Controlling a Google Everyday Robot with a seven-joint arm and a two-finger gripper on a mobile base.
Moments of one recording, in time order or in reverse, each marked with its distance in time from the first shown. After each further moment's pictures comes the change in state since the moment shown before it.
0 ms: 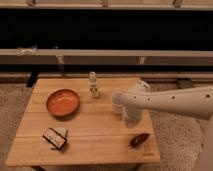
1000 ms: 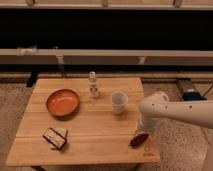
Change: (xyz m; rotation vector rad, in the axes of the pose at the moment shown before) arm -0.029 0.066 0.047 0.022 -0.086 0.223
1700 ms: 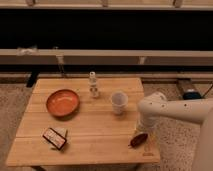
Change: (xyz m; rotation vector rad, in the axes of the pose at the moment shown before) arm 0.003 -0.009 0.016 -0.019 -0.043 -0.018
